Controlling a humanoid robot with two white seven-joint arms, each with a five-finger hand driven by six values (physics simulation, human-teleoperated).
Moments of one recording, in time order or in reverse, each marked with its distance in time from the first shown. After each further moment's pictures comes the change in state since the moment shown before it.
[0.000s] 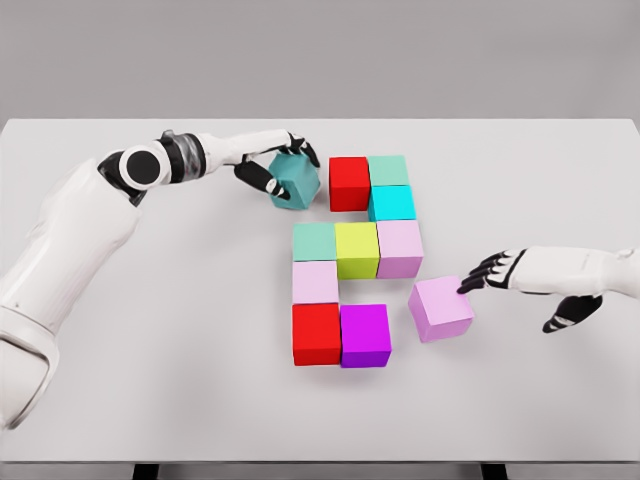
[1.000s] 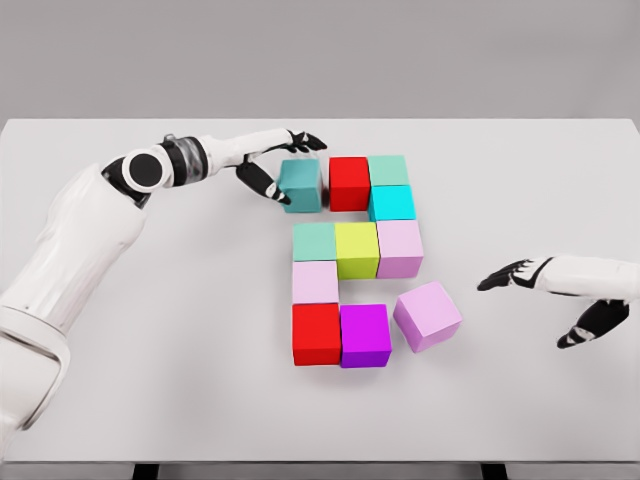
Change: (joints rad) left arm 0.012 -0.033 0.055 0.045 0.003 -0.006 0.000; right arm 0.115 -0.082 -0.033 0.046 -0.260 -0.001 0.000
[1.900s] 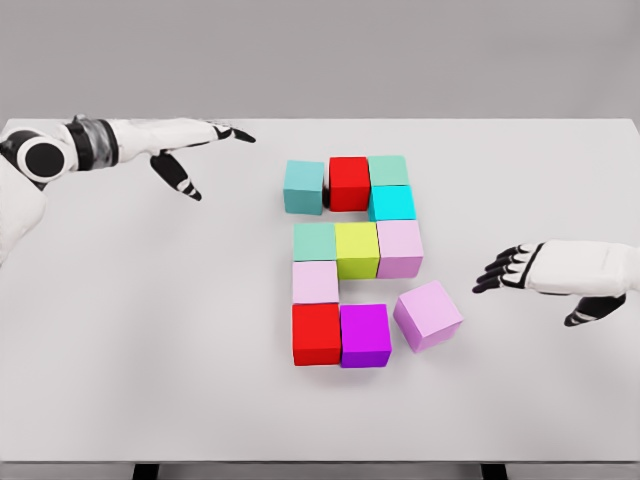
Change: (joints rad) left arm -0.075 0.231 -0.104 0.037 -0.076 -0.308 0.000; right arm -0.069 0.009 -0.056 -0.143 0.331 0.001 0.000
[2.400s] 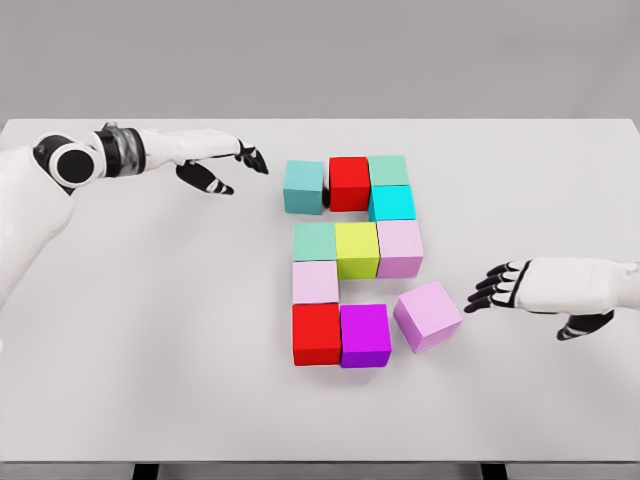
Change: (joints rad) left arm 0.005 -0.054 -0.014 -0.001 -0.034 0.014 0.000; right arm 0.032 0.013 0.003 -0.037 0.054 0.000 0.000
